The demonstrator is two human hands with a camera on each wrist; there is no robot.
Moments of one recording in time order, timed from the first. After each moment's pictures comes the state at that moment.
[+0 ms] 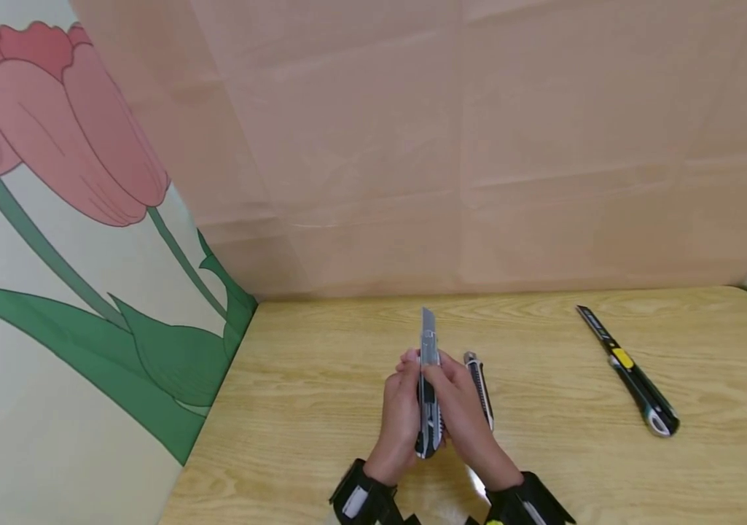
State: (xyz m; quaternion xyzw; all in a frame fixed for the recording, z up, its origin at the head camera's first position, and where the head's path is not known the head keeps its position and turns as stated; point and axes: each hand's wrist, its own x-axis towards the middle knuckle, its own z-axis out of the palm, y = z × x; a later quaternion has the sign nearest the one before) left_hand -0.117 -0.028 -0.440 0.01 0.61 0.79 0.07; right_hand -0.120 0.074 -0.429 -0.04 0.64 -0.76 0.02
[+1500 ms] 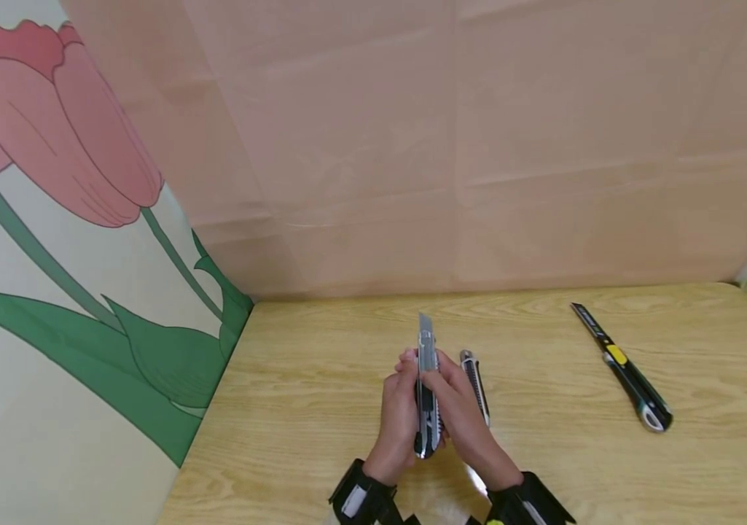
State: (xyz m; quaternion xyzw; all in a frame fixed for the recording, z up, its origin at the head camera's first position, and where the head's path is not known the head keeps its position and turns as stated) left_hand -0.117 -0.026 -0.445 0.02 0.60 0.79 0.08; right_hand -0.118 0.079 -0.435 -0.07 0.63 -0.77 0.03
